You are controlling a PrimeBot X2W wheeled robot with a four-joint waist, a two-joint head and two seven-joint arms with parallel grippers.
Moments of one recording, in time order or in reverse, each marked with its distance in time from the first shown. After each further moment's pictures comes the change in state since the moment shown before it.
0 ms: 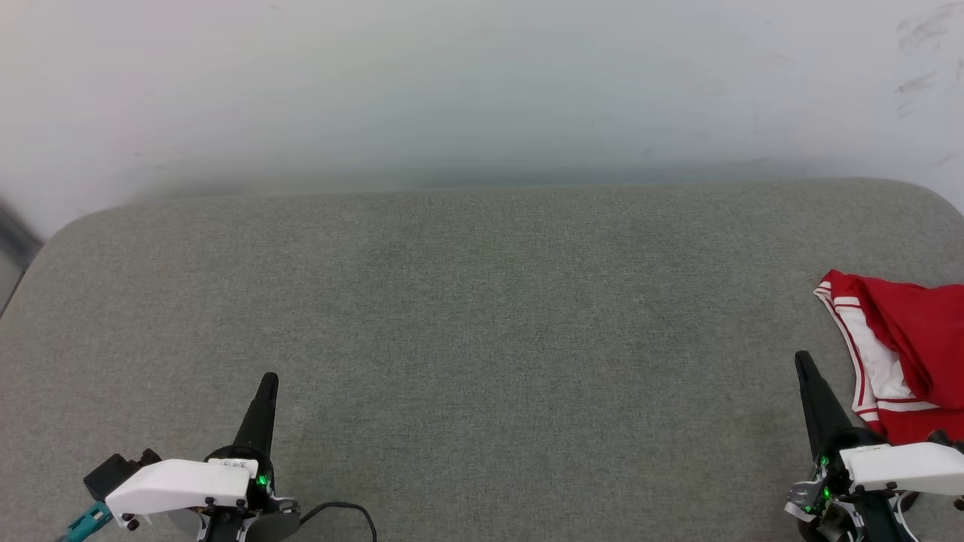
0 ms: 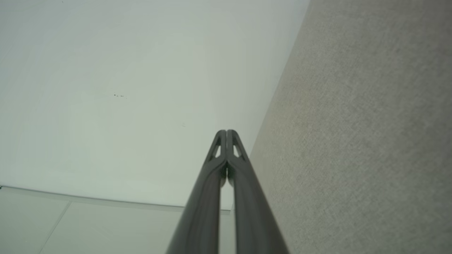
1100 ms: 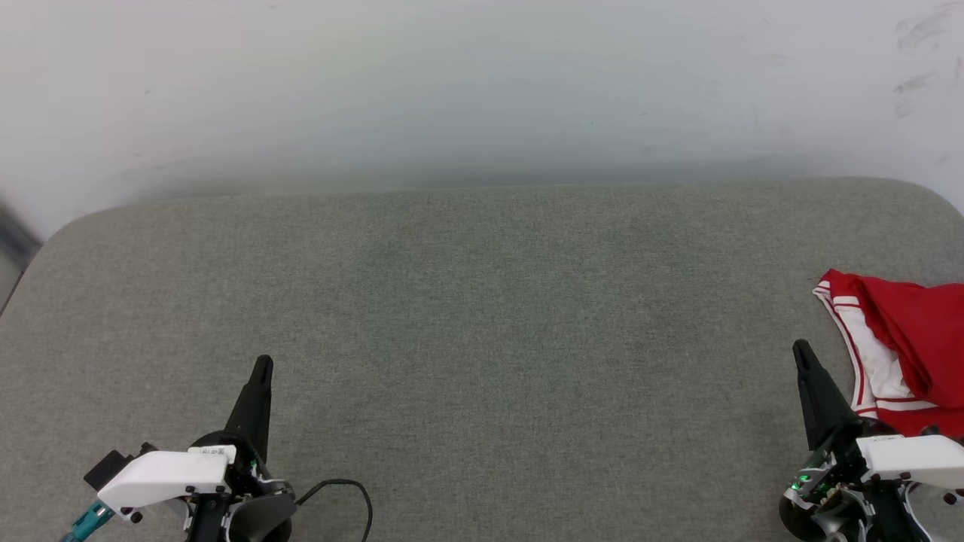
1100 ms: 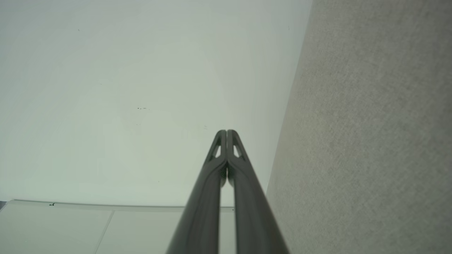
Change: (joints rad) left arm -0.037 0.000 0.016 0.021 -0.201 -0.024 0.046; right arm -0.028 0.000 -0.008 0.018 0.191 0.000 0.049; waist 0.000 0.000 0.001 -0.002
